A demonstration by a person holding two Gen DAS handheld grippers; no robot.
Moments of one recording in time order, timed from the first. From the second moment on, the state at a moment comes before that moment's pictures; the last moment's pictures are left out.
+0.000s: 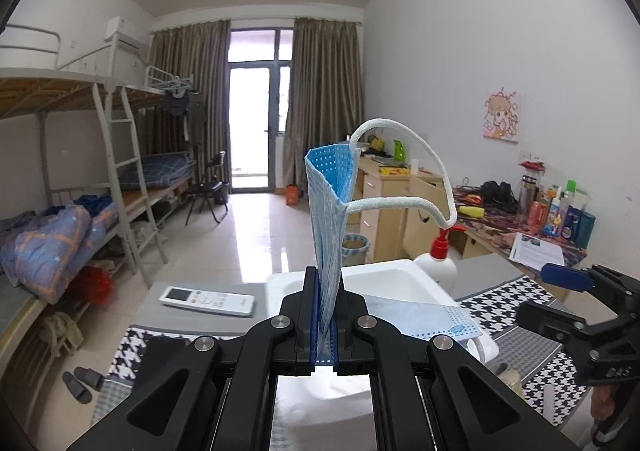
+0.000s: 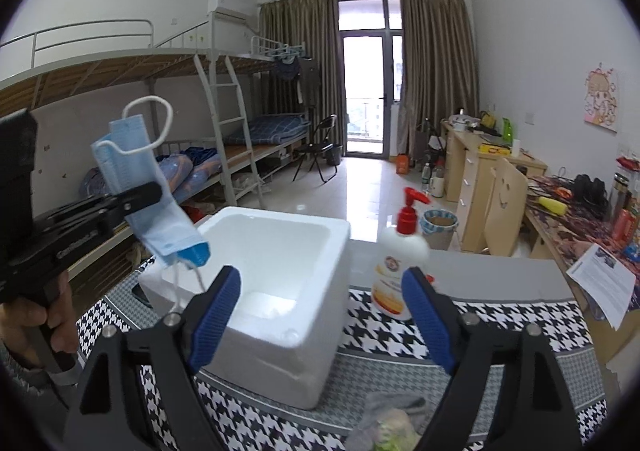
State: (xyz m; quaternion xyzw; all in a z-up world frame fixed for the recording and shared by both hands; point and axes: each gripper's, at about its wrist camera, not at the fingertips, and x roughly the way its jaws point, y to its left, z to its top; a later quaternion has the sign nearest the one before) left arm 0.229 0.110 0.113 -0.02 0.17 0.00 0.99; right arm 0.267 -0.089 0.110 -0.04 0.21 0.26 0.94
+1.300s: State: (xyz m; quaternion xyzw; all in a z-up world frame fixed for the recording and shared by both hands) left arm 0.241 0.079 0.110 0.01 0.16 0.04 0.99; right arm 0.251 -0.129 0.101 -0.02 0.22 0.23 0.95
